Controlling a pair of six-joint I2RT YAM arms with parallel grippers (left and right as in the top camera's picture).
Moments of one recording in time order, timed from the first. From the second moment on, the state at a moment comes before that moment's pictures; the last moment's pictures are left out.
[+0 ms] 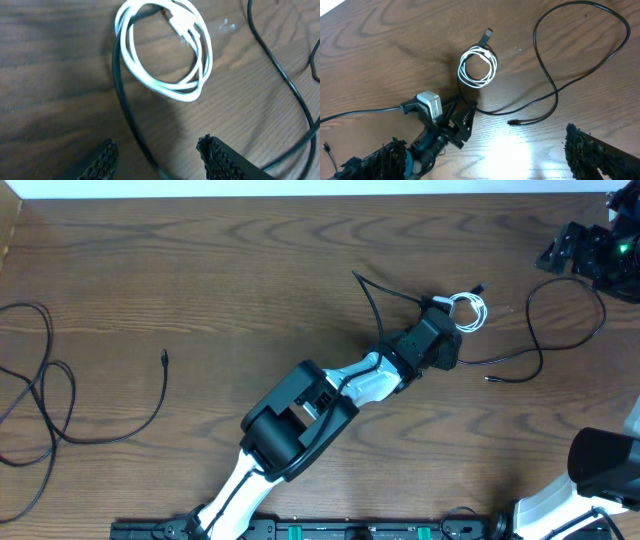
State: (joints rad) left arm -0.86 2.27 1.42 0.18 0.02 -0.57; right arm -0.27 1.83 2.16 -1.54 -0.28 0.10
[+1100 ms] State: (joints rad) left arm -0.85 2.30 1.46 0.13 -0.04 -0.43; right arm -0.27 1.83 2.16 -1.54 -0.28 0.09
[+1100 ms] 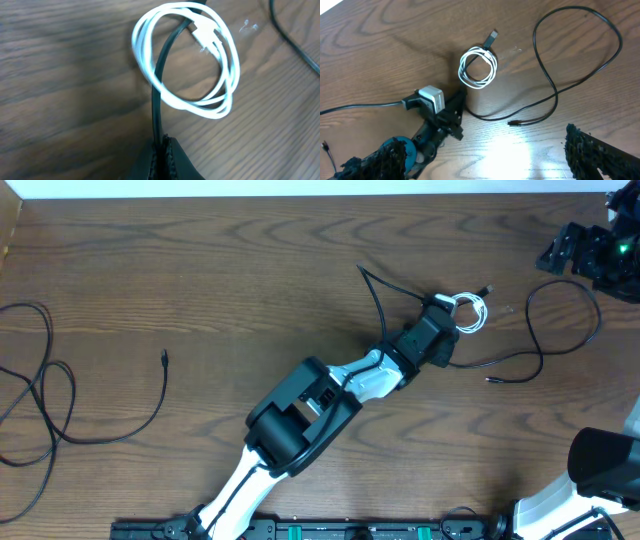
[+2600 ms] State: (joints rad) left arm -0.30 1.43 1.51 -0.32 0.03 -0.35; right arm -0.12 1.86 2.14 -1.49 -0.29 0.08
